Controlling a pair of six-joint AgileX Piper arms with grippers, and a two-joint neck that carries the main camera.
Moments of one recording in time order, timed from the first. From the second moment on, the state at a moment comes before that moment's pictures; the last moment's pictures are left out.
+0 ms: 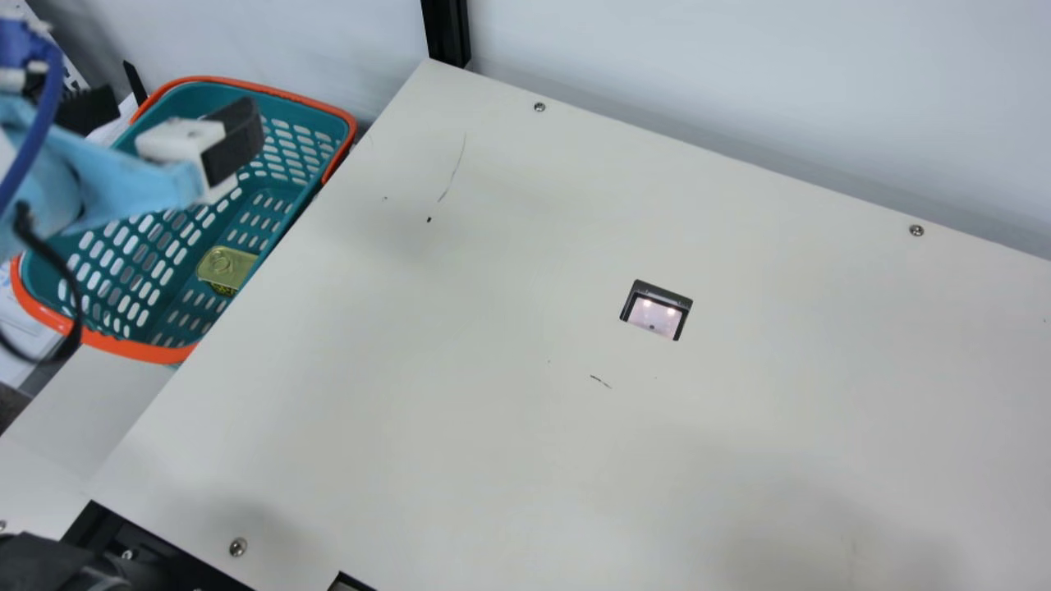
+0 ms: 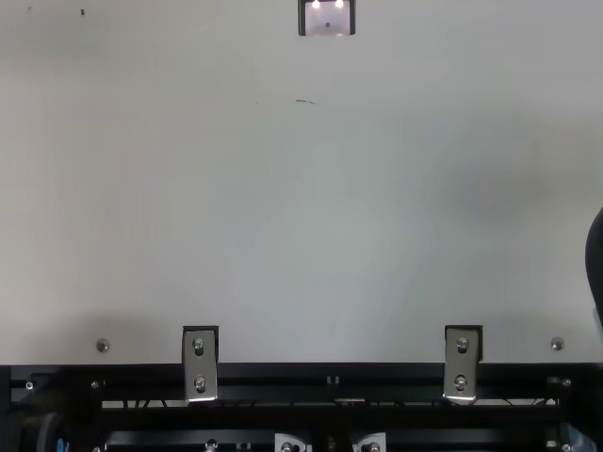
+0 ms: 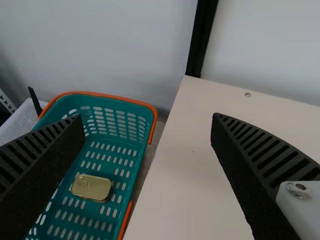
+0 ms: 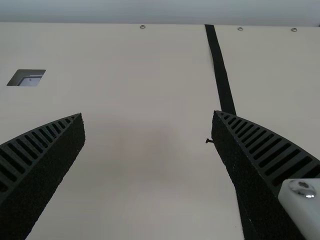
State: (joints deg) left arm 6.6 51.6 -41.3 15.1 26.4 -20.9; right arm -4.0 13.6 -20.2 4.9 38.2 -6.5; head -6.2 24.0
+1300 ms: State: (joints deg) left arm 30.8 103.9 -59.0 3.2 26.8 -26.3; right arm -4.0 13.6 -20.2 5.0 38.2 -6.5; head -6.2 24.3
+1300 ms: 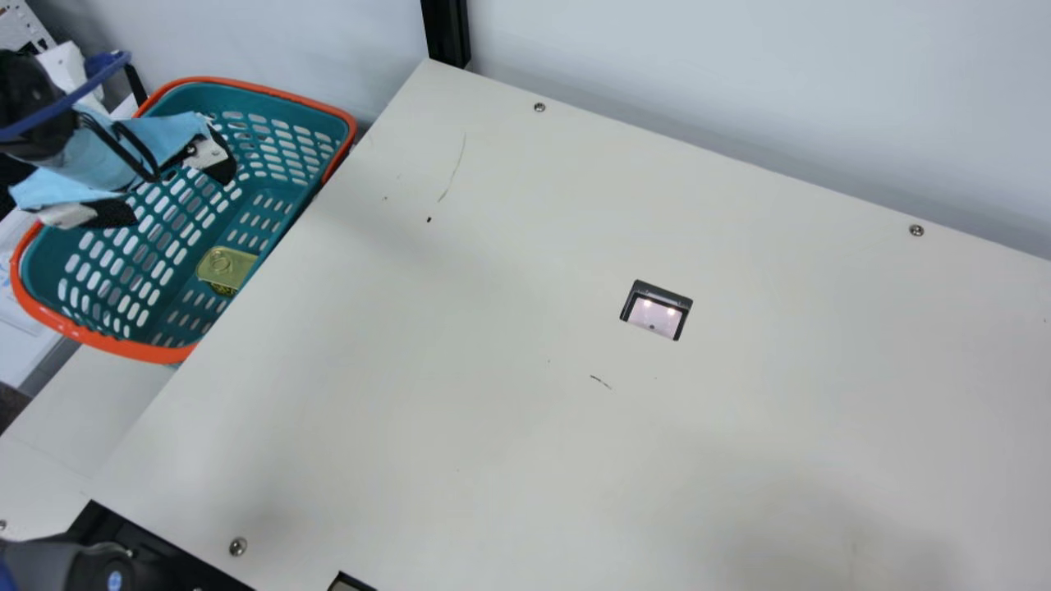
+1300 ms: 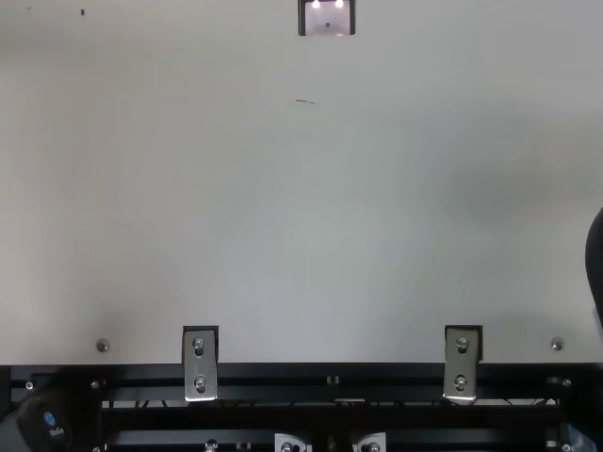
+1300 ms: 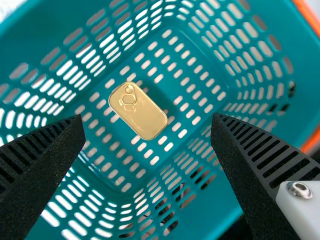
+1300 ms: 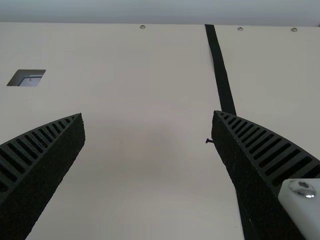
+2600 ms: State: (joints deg) left arm 33.6 132.7 -76.3 0.7 33.3 -49.8; right arm -4.0 13.6 -20.2 5.1 38.2 -6.5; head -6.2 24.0
